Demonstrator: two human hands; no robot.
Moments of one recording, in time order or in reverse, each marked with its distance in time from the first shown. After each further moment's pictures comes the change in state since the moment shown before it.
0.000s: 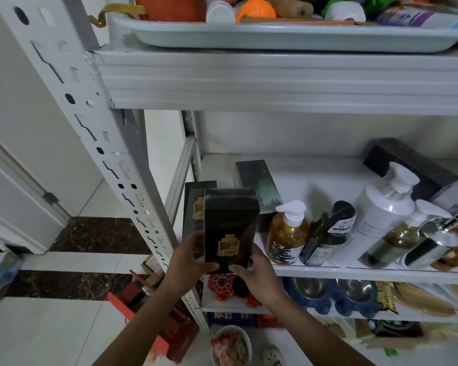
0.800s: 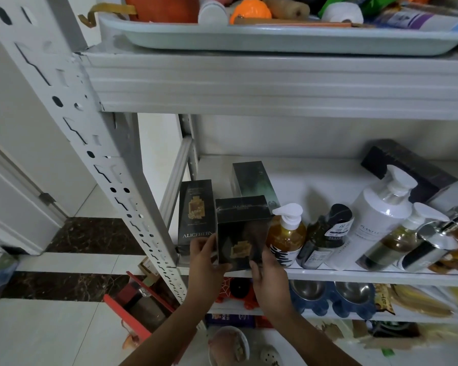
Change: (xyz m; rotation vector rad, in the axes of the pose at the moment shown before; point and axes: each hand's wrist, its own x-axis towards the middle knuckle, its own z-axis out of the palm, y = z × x) left_hand 0.000 0.009 0.051 0.071 0.159 0.001; right_hand -0.010 0.021 -0.008 -0.373 0.273 -0.021
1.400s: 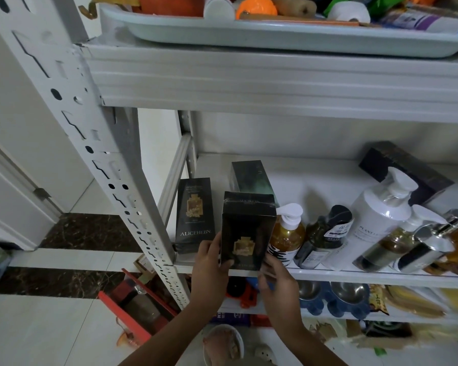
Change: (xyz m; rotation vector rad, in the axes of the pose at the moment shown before) left_hand -0.006 -0.003 0.017 0.134 0.030 0.058; right_hand -0.022 0.012 -0.014 0.155 0.059 0.064
